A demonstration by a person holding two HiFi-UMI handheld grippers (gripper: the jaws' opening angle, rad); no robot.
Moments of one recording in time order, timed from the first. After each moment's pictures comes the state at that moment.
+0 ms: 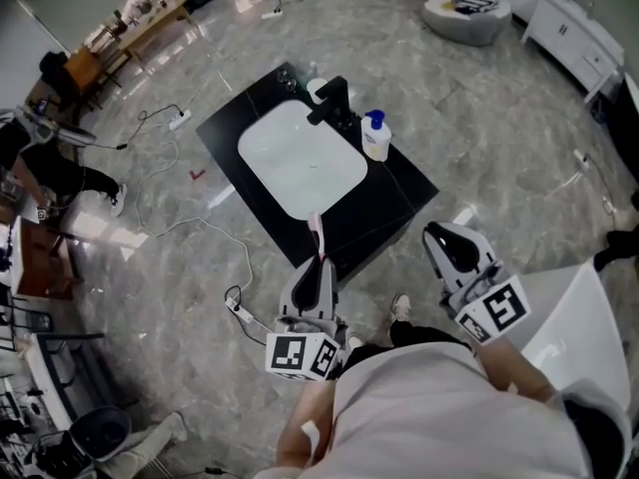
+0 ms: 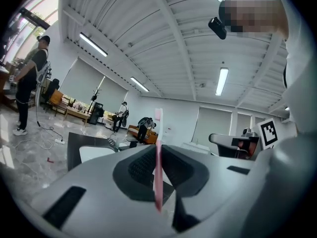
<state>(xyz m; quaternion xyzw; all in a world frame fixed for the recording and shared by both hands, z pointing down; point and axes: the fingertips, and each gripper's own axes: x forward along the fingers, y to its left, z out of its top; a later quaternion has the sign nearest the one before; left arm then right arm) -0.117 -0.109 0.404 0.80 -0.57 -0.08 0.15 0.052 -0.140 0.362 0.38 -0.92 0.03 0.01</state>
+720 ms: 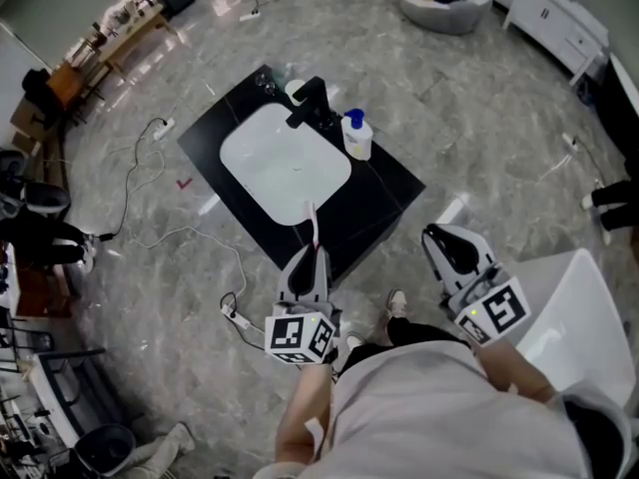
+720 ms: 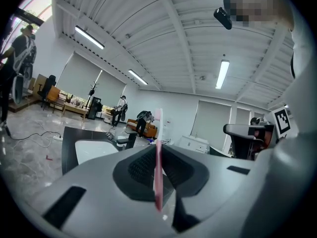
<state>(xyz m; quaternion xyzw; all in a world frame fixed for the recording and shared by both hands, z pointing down) -0.100 -0.145 0.444 0.81 -0.56 -0.05 0.16 0.079 -0.138 0.369 0.41 -0.91 0.03 0.01</state>
